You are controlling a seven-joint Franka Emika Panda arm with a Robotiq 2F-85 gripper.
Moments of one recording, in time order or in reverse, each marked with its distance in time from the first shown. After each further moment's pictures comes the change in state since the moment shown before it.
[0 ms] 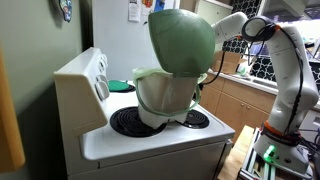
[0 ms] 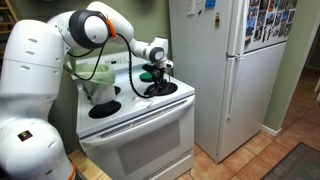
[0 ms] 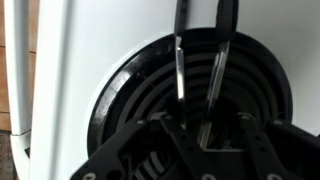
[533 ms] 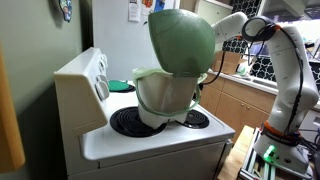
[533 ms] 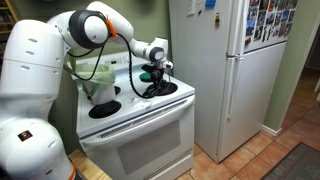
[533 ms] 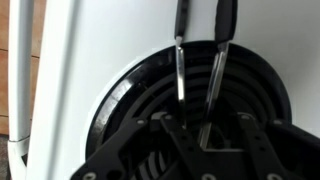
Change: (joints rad) arm 0.000 0.000 0.002 0.000 0.000 -0.039 -0.029
